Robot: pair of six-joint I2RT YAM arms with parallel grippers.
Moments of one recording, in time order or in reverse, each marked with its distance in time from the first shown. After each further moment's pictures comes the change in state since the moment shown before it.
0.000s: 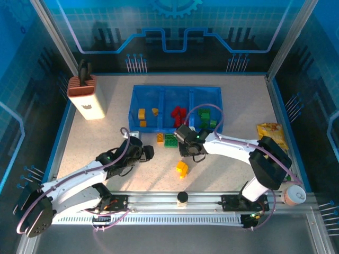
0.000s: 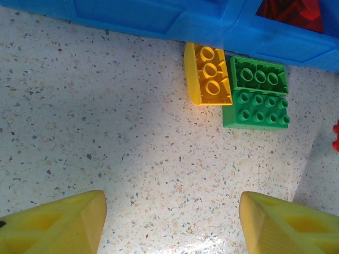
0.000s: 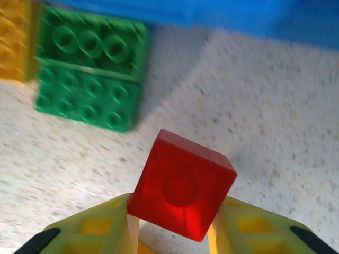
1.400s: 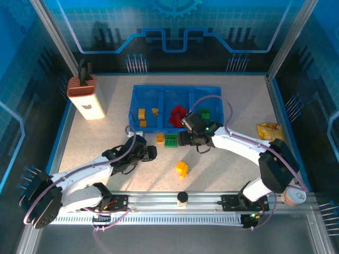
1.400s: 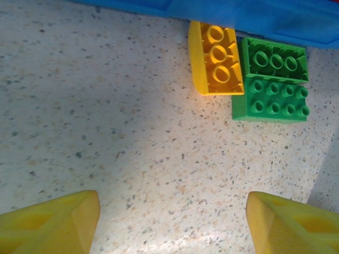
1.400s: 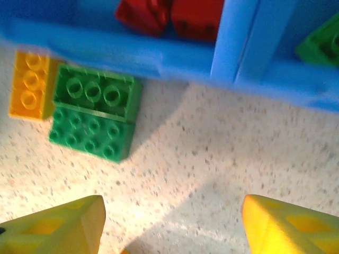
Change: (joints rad) left arm 0.008 0.186 0.050 0.072 0.061 0.006; right arm -0.085 -0.125 -0.138 0.091 -0.062 -0.063
